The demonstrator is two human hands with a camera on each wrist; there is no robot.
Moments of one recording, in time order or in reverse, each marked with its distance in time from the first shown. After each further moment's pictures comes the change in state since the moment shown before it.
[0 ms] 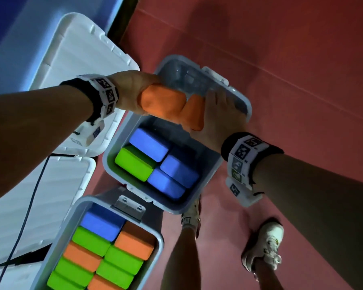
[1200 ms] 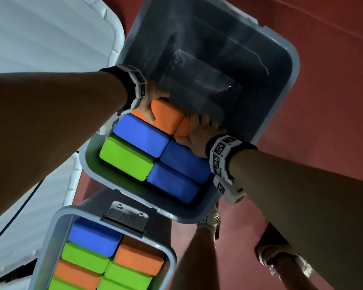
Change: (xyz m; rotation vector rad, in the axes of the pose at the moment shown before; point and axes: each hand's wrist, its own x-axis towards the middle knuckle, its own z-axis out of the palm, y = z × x) left_hand 0.135 -0.063 0.197 0.480 -0.577 0.082; right_hand -0.005 -0.004 0.236 0.157 -0.694 0.152
